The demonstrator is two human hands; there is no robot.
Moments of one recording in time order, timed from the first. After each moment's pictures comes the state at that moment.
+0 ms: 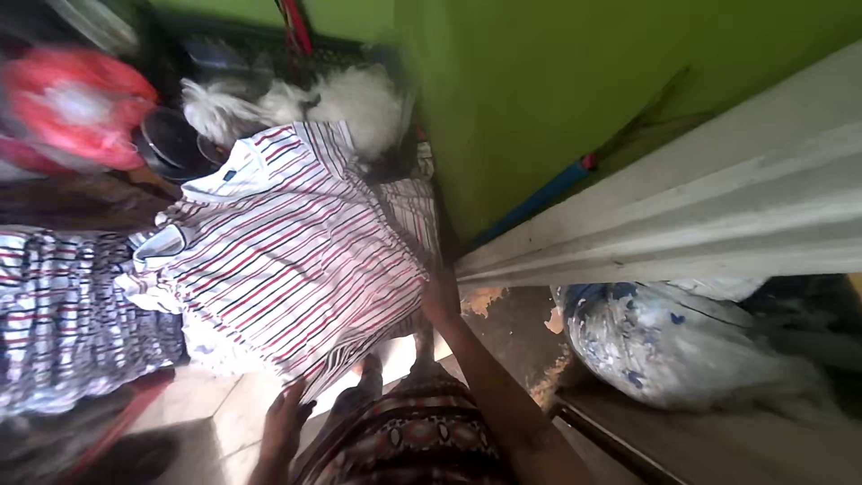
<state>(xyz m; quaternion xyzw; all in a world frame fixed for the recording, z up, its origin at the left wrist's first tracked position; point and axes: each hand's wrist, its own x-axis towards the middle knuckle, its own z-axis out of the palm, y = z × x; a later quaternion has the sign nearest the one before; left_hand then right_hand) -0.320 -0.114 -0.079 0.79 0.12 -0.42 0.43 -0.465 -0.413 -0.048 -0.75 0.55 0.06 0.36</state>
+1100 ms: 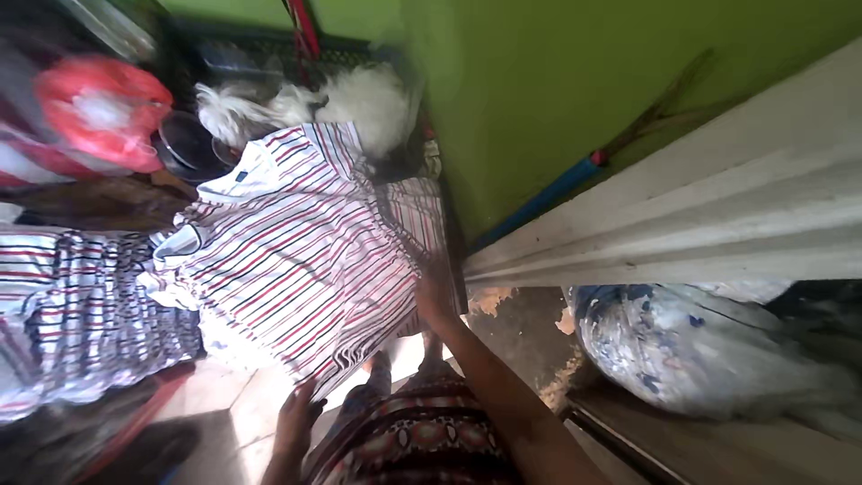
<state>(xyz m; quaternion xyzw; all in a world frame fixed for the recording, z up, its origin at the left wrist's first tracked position) -0.326 -0.111 -0.081 0.79 0.14 -0.41 0.44 -0.444 -0.408 -0.055 -0.77 0.52 0.07 0.36</state>
